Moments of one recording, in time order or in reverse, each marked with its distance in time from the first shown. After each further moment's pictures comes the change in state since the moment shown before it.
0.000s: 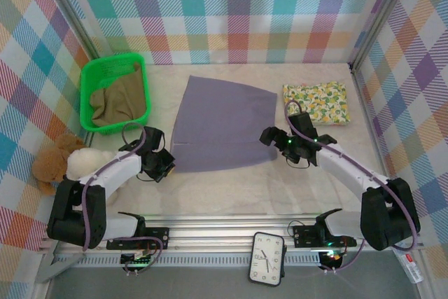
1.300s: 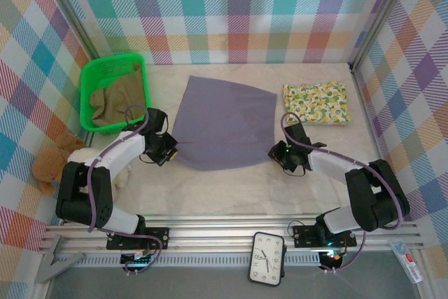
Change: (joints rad) left arm 0.000 0.162 0.252 -0.109 0.004 0.004; right arm 0.001 0.158 -0.135 0.195 0.030 0.169
